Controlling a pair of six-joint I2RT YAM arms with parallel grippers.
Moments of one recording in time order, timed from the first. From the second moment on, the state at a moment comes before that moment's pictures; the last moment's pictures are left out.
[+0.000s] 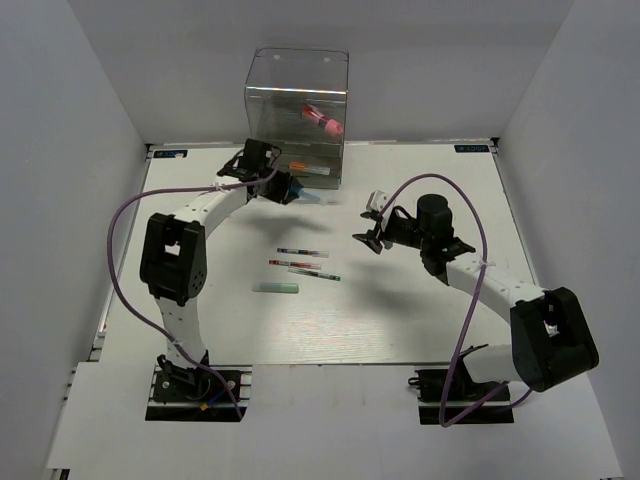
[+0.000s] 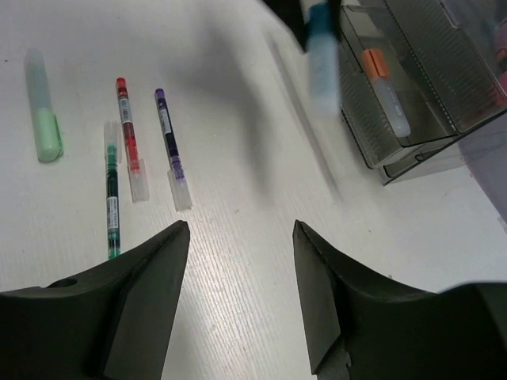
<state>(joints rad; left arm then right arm) -0.33 1.96 1.53 -0.44 0.15 -1.42 0.42 1.34 0.71 0.34 -0.67 -0.51</state>
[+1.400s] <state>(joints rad) -0.32 1.91 1.59 -0.33 0.03 -1.41 0.46 1.47 0.89 -0.10 -1.01 -0.84</state>
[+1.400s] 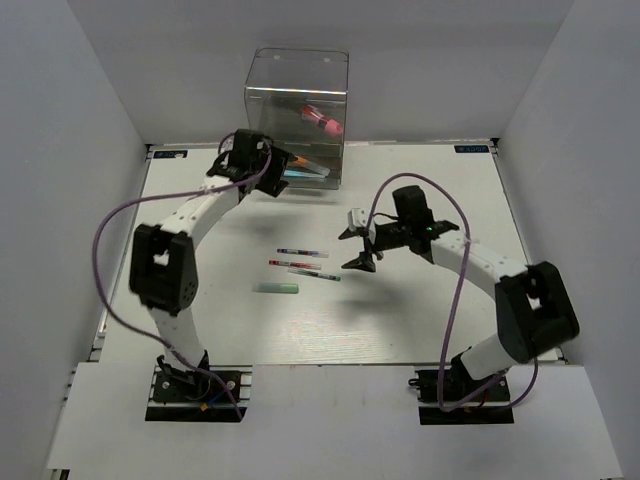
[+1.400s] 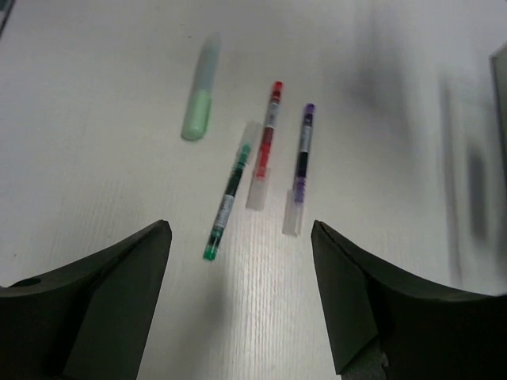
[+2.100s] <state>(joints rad) -0.32 0.71 0.67 -0.43 -0.31 -1.10 0.85 1.92 1.18 -0.23 -0.78 -0.78</state>
